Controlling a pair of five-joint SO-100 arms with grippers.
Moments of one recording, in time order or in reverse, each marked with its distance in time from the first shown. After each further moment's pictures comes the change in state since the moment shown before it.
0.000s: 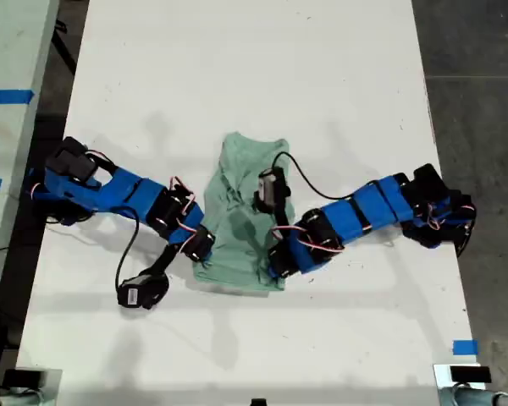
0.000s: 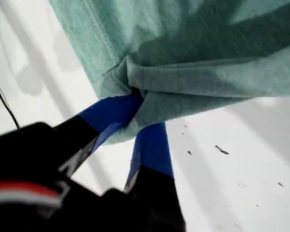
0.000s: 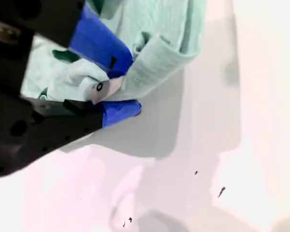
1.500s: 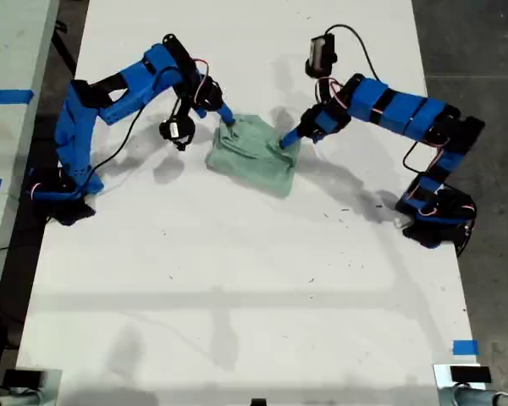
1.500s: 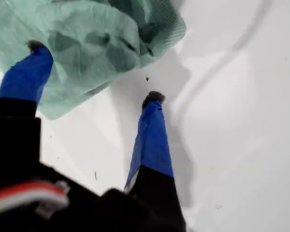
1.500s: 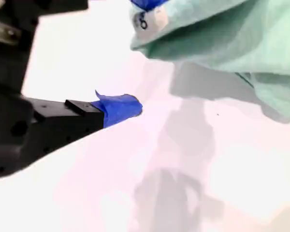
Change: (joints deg) arm 0 -62.5 -4.2 -6.4 1.6 46.1; arm 1 60.0 25.8 38.7 -8.6 -46.2
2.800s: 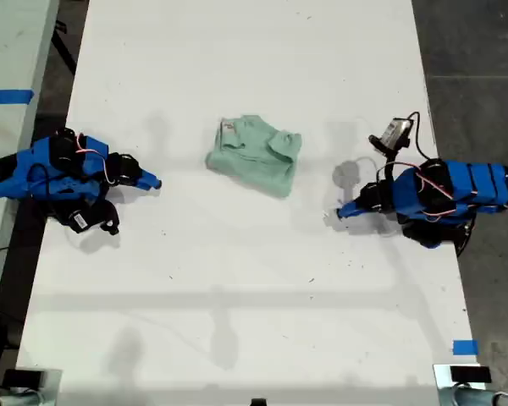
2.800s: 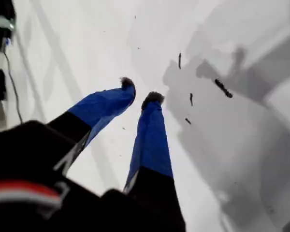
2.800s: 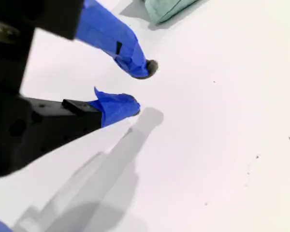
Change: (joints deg) arm 0 27.7 134.5 130.5 -10.4 -44.1; arm 1 -36.7 103.4 80.3 0.4 40.6
